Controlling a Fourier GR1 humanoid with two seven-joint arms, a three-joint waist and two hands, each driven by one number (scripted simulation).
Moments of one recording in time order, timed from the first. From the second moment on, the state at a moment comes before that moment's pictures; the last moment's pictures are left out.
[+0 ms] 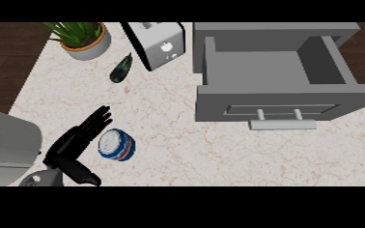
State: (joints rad) left arm -0.12 0.23 0.15 -0.98 0.03 -0.66 -0.30; right arm 0.40 -0.06 -0.70 -2.19 -0.48 0.50 0.18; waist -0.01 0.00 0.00
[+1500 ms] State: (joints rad) left arm -0.30 0.13 0.11 -0.71 0.06 -0.76 -0.32; right arm 0.45 -0.01 -0.77 -2.23 -0.57 0.58 0.23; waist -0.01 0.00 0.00
